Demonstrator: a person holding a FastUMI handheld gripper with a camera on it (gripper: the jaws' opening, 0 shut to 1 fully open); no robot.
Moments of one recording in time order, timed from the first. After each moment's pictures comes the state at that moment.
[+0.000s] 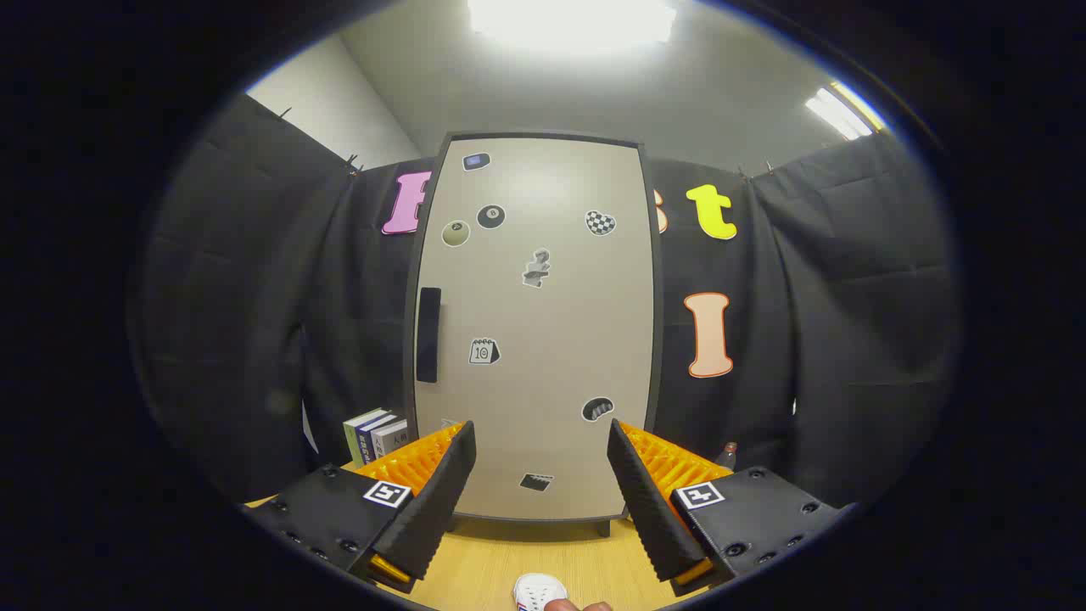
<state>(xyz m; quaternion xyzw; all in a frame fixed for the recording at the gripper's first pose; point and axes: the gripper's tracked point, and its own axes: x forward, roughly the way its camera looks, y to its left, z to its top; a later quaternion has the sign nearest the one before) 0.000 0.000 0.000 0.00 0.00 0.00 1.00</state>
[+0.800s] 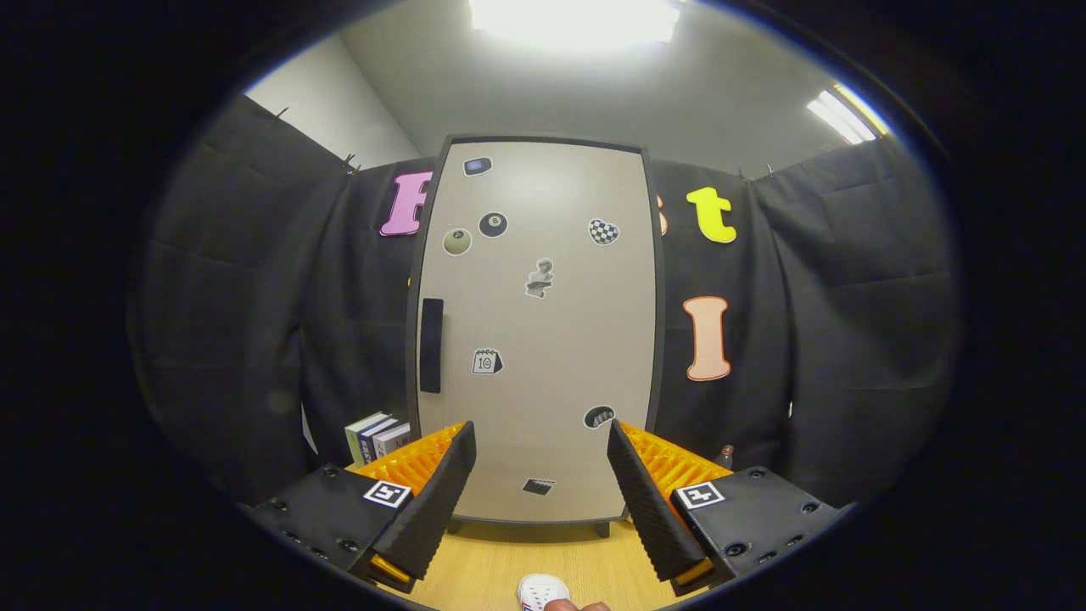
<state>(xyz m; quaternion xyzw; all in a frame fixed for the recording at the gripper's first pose) 0.003 0.008 0.023 -0.01 0.00 -0.01 1.00</state>
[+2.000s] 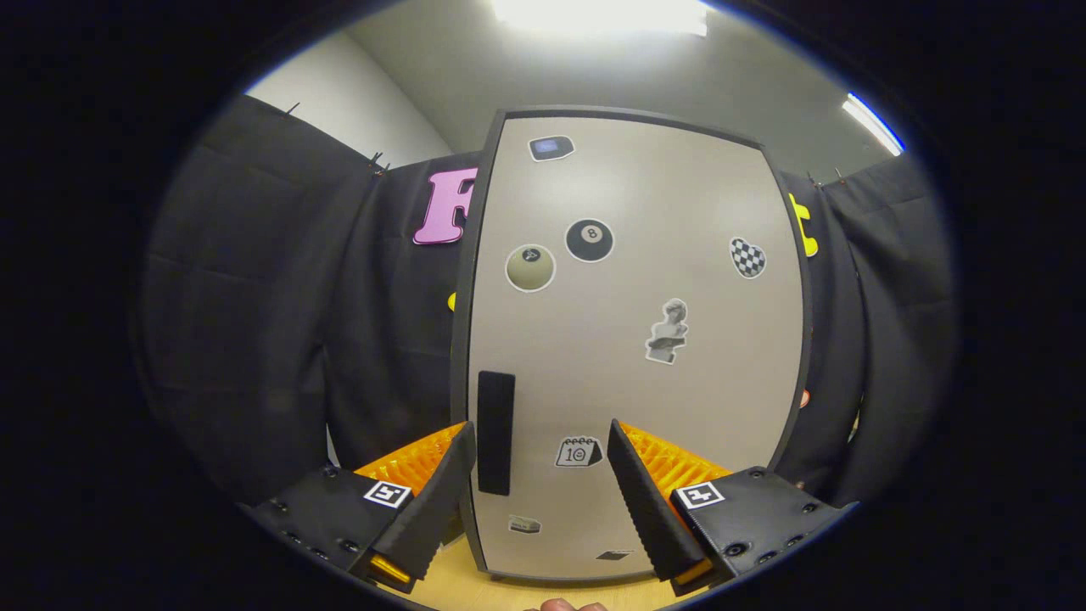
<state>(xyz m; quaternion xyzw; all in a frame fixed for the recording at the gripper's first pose) 0.159 0.118 0.087 -0.01 -0.01 0.07 1.00</state>
